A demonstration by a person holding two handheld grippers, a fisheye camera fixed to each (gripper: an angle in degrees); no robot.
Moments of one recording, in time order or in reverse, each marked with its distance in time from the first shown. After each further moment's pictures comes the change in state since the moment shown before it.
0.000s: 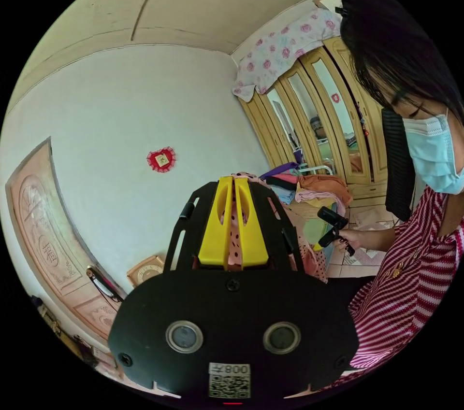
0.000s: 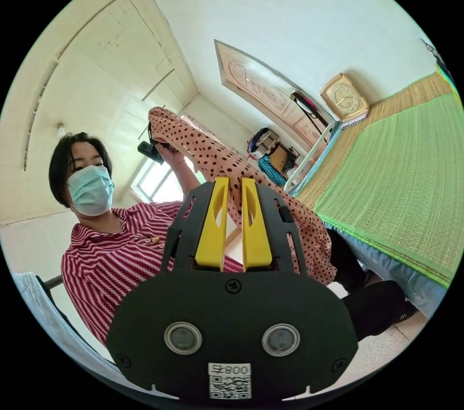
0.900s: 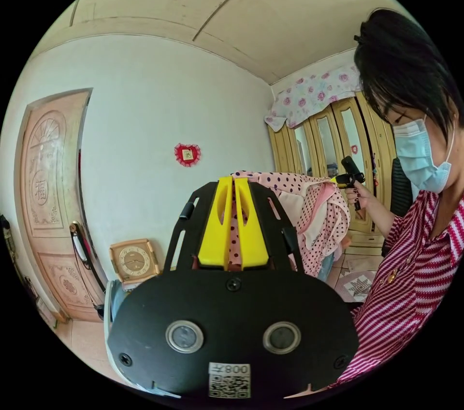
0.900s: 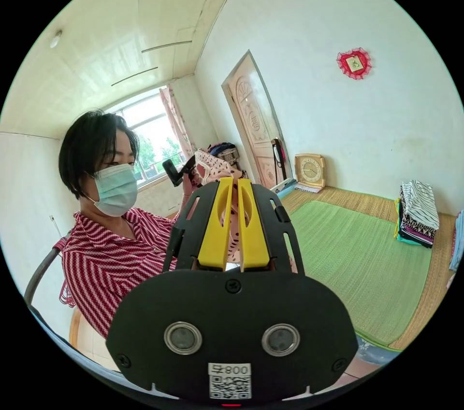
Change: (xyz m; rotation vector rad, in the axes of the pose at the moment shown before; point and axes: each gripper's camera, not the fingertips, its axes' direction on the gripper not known) left arm -0.288 0.098 -0.070 0.207 -0.036 -0.308; right arm -0.275 -0.079 0.113 -0.019 0.457 -0.414
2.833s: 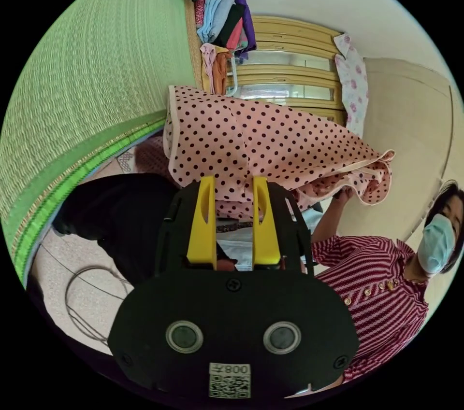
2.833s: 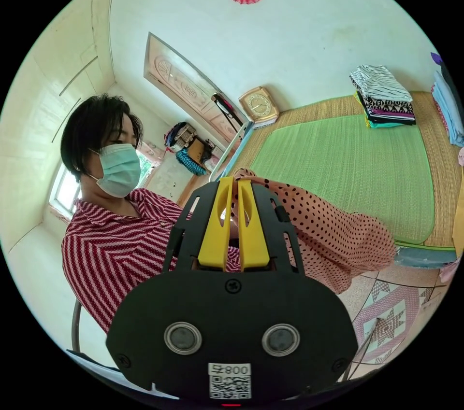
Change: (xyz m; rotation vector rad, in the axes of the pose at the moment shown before) left arm -0.372 0.305 0.748 -0.872 0.891 -0.937; right arm 0.214 0.101 -0.053 -0.003 0.311 0.326
